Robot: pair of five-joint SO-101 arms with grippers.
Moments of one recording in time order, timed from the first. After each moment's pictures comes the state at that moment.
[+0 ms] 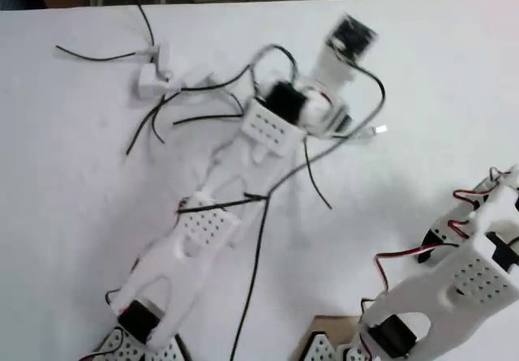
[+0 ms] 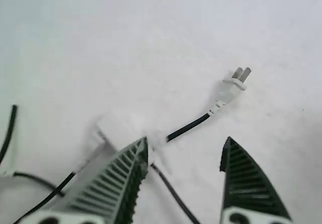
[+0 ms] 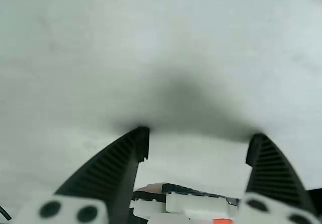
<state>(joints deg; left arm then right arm) 31.0 66.8 -94.0 88.9 -2.5 47.9 34.1 3.1 90.7 1.3</state>
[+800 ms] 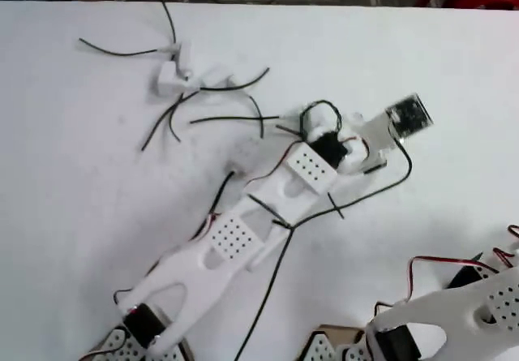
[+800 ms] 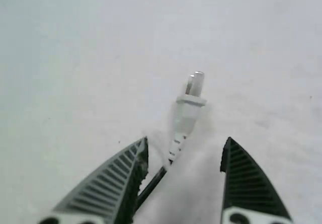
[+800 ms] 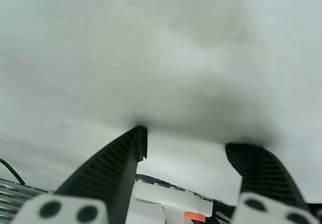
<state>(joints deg) 40.6 80.0 -85.4 59.9 -21.3 67.4 48.5 -8.9 97.8 13.9</state>
